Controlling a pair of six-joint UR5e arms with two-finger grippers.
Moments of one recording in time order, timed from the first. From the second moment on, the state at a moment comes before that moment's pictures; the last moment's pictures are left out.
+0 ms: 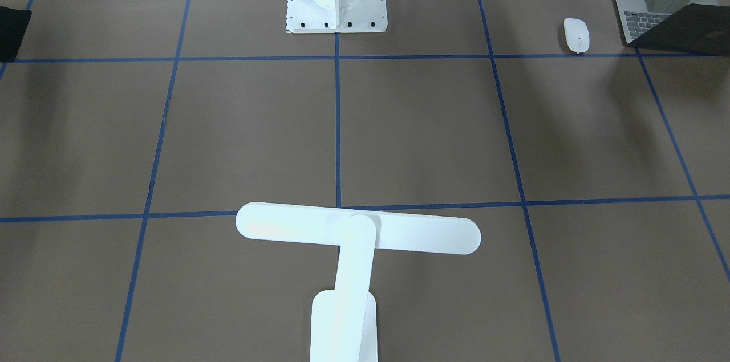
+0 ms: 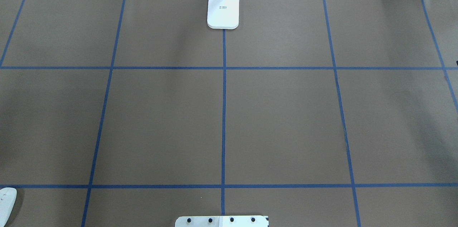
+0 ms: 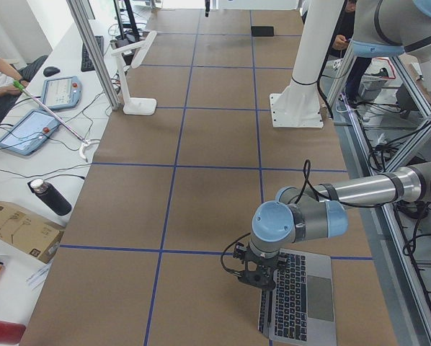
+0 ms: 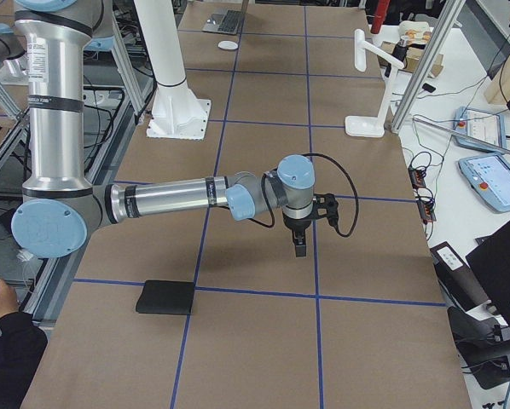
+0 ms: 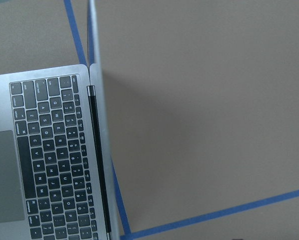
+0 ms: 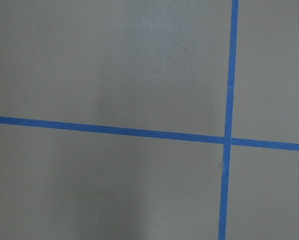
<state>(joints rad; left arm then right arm) -1.71 -1.08 -1.86 -1.63 -2.35 -1.12 1.37 -1.62 1.76 -1.35 2.27 0.30</state>
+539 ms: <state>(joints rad) -1.71 -1.07 -1.84 -1.66 -2.35 -1.12 1.37 -1.62 1.78 -1.35 2.27 0.35</state>
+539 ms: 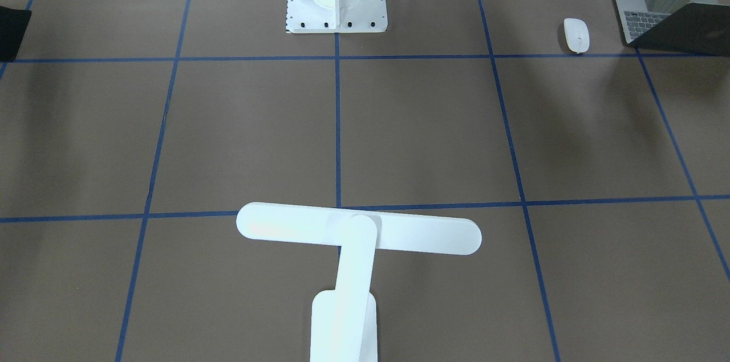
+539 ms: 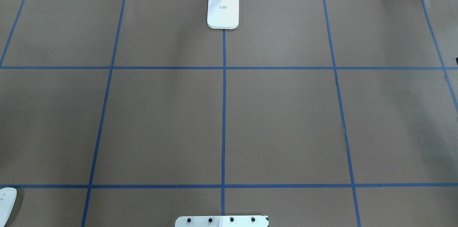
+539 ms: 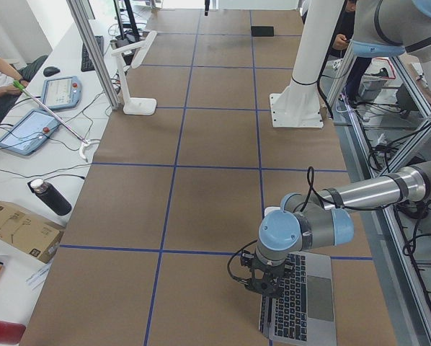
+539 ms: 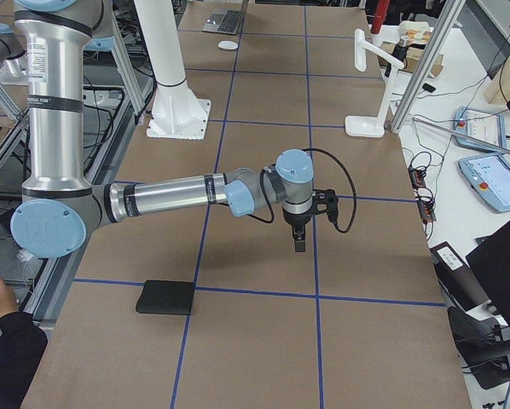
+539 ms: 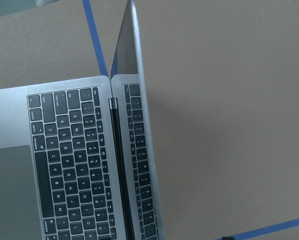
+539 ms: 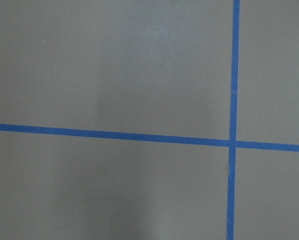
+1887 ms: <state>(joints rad) -1.70 -1.31 -2.23 -1.08 -2.41 -1.13 1.36 -1.62 1.76 -1.36 2.27 0.36</state>
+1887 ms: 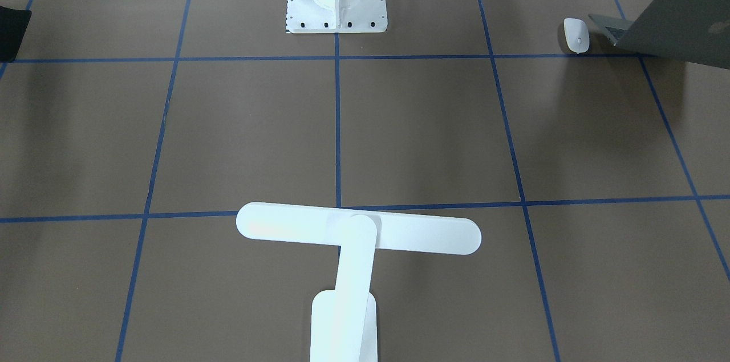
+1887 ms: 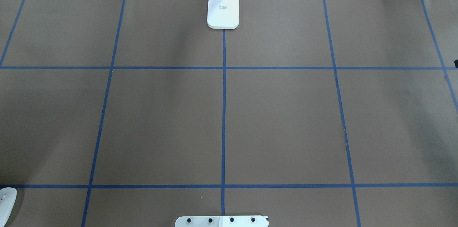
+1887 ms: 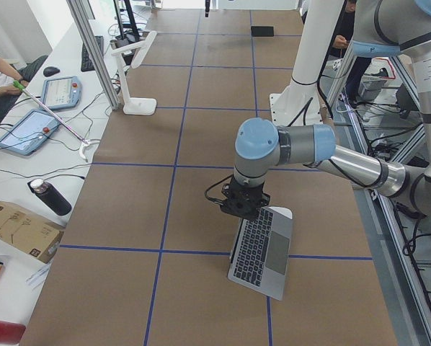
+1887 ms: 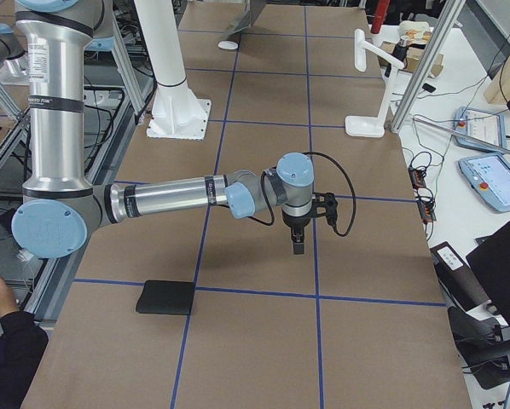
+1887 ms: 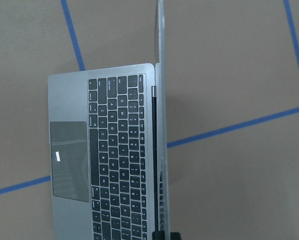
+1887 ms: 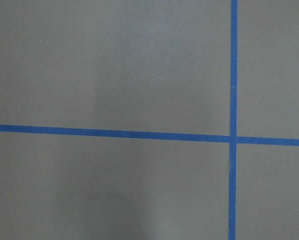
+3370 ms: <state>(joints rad) -1.06 -2.37 -1.97 -0.88 -2.32 -2.12 1.36 -1.62 1.69 -1.36 2.31 0.36</state>
